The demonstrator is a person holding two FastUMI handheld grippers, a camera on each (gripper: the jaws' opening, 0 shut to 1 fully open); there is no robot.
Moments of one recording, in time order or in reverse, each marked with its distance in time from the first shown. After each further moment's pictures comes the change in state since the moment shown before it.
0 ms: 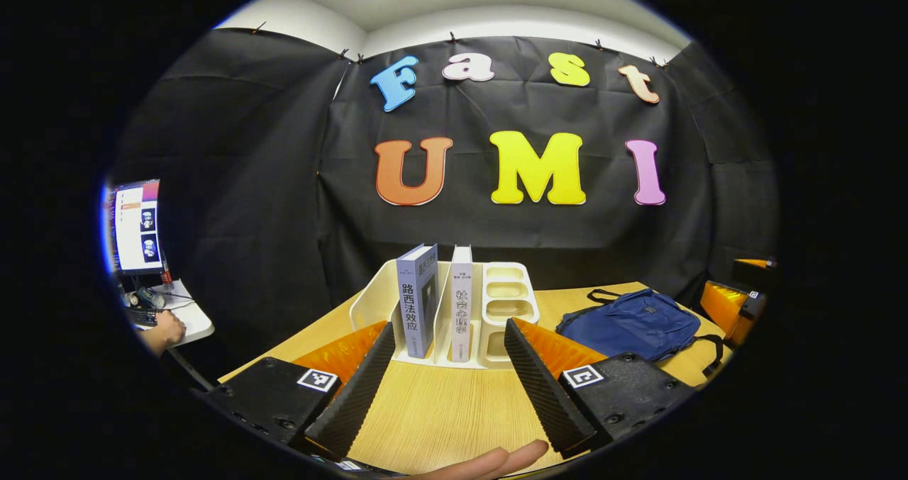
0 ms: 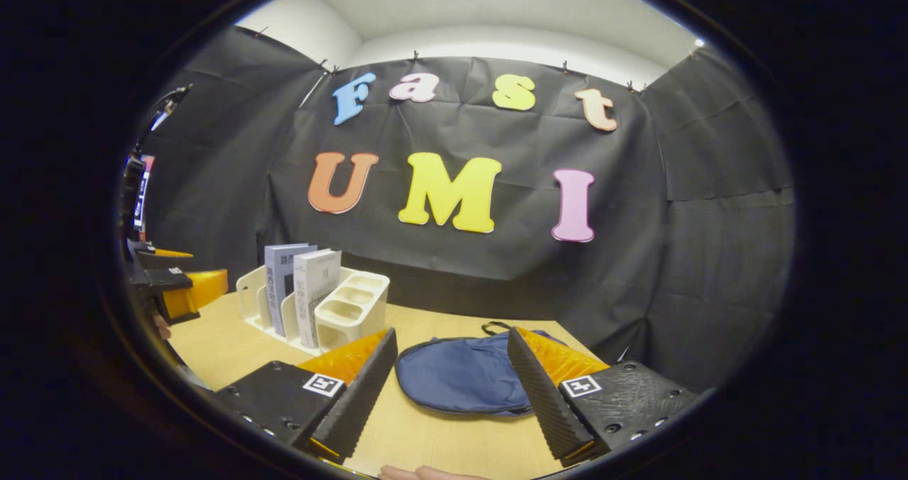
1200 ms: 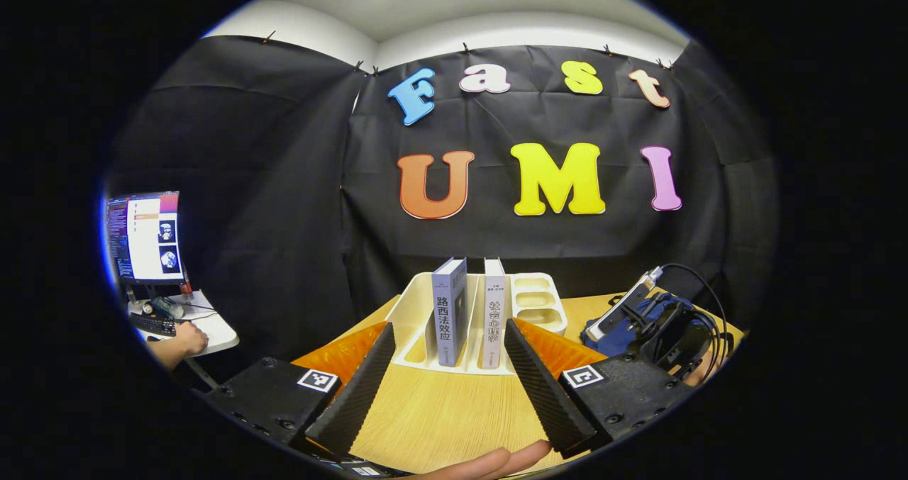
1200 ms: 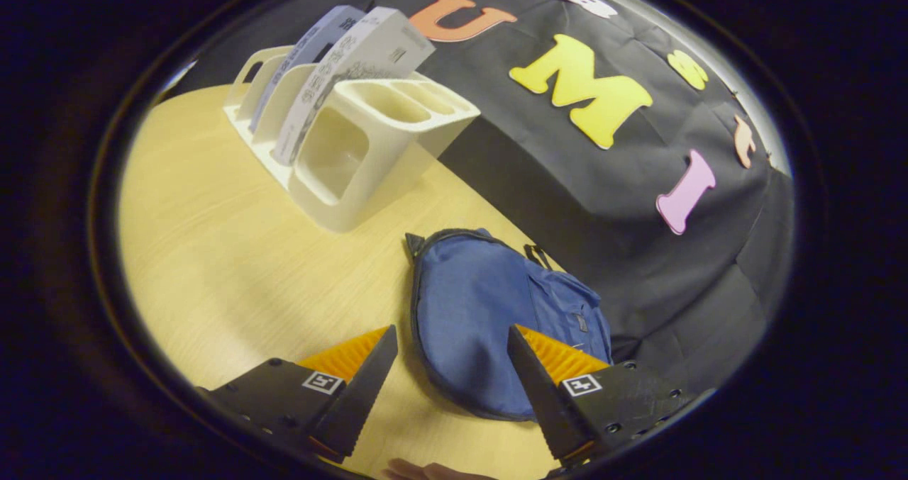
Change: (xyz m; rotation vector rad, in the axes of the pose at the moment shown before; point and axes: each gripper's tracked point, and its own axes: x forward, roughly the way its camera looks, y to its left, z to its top) left arm -0.014 0.042 0.015 0.020 -0.048 0.086; right arm 0.157 0.069 -0.189 -0.623 0.481 0.012
